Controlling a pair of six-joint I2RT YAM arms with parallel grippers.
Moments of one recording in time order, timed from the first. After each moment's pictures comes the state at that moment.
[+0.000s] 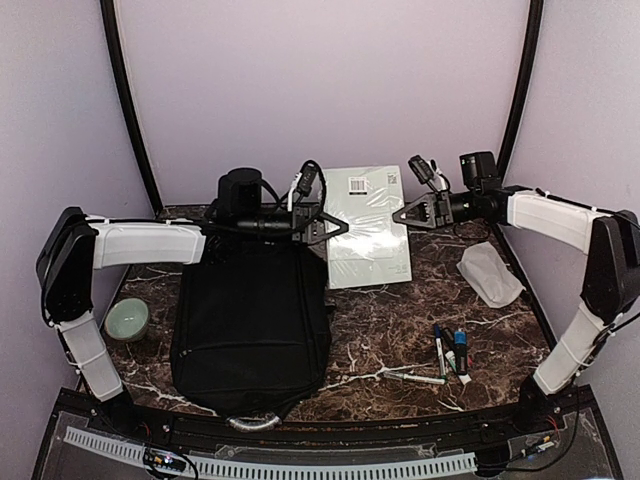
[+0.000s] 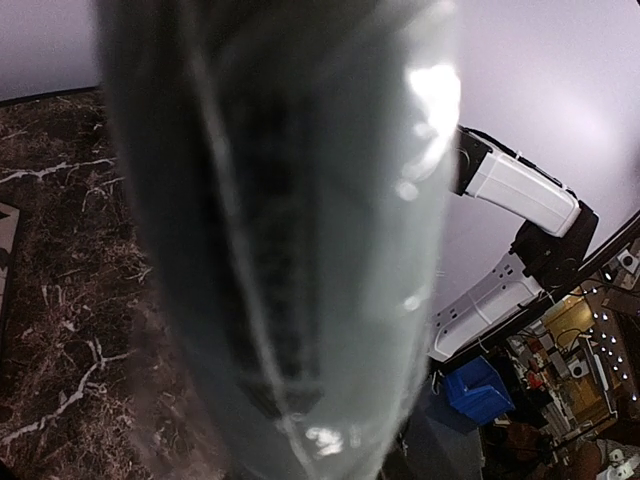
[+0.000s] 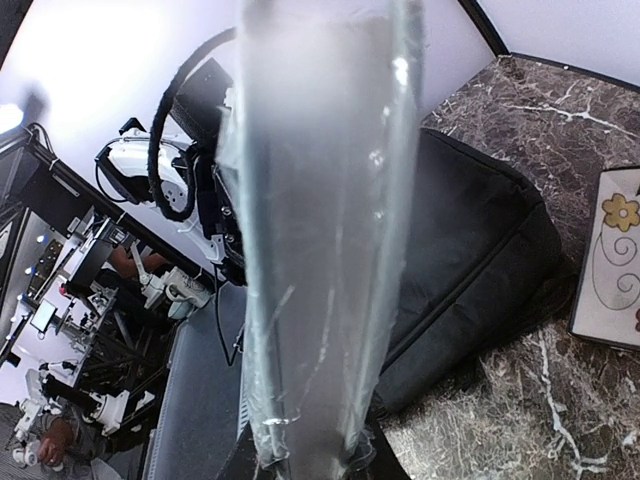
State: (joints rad) left arm -0.72 1.78 1.24 0.38 0.74 -0.66; right arm 0.30 1.63 1.26 -0.25 -1.31 0.15
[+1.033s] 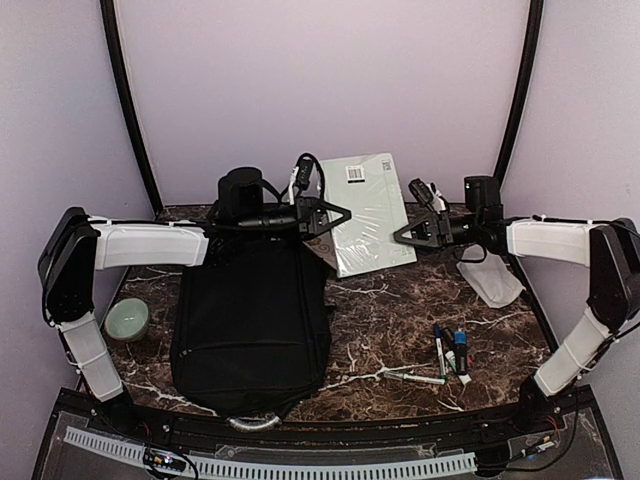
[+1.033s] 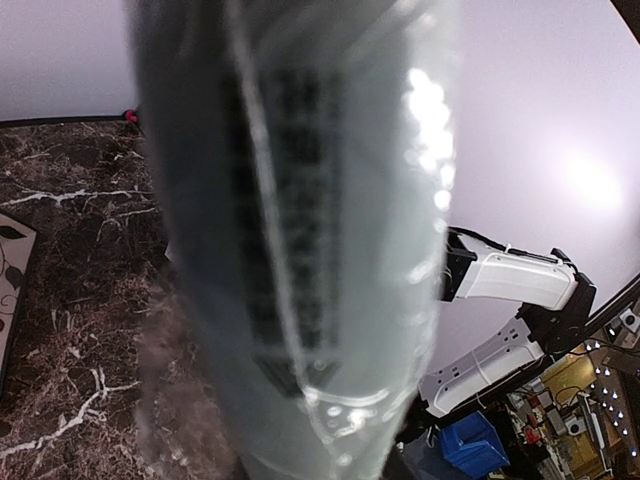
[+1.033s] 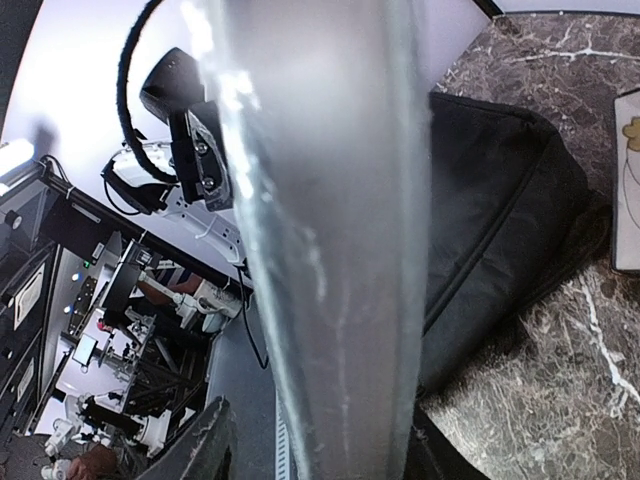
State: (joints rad) left arm -0.74 1.78 1.24 0.48 0.61 -0.78; right arm 0.30 1.58 1.00 0.11 -1.33 0.46
